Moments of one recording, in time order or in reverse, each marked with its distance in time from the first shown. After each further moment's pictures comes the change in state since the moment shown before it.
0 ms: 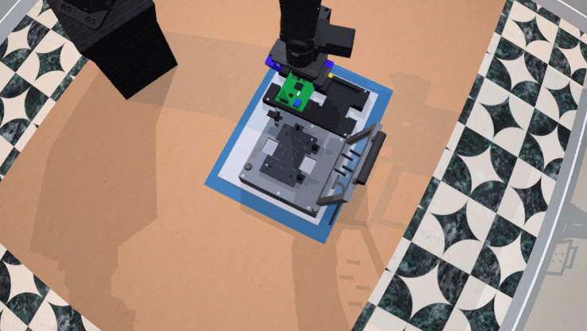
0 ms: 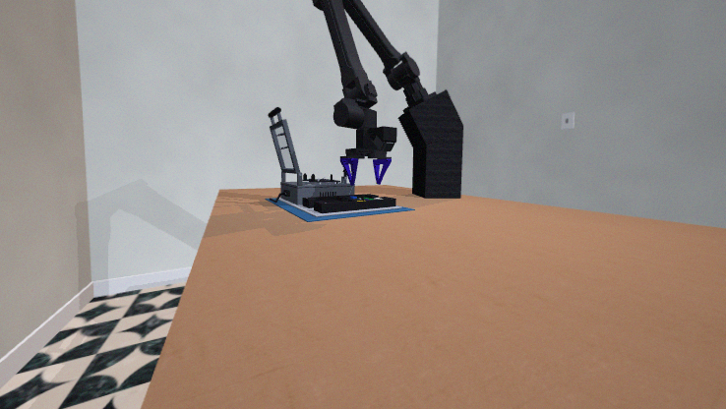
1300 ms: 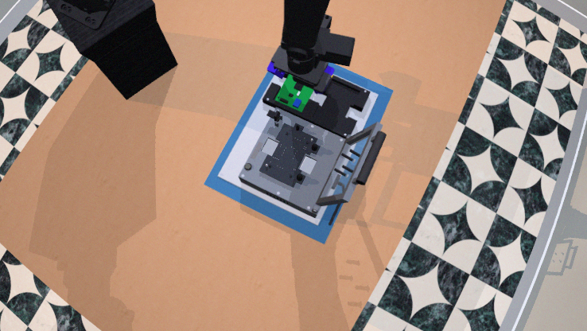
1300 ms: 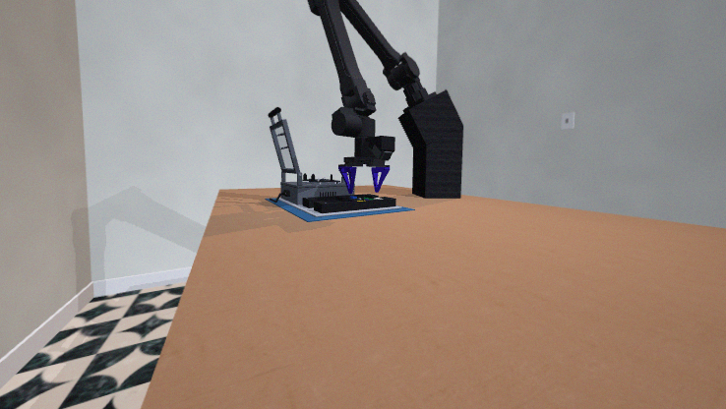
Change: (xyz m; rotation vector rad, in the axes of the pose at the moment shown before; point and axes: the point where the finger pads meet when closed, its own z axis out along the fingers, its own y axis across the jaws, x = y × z) arm 0.001 -0.005 0.023 0.007 -0.003 0.002
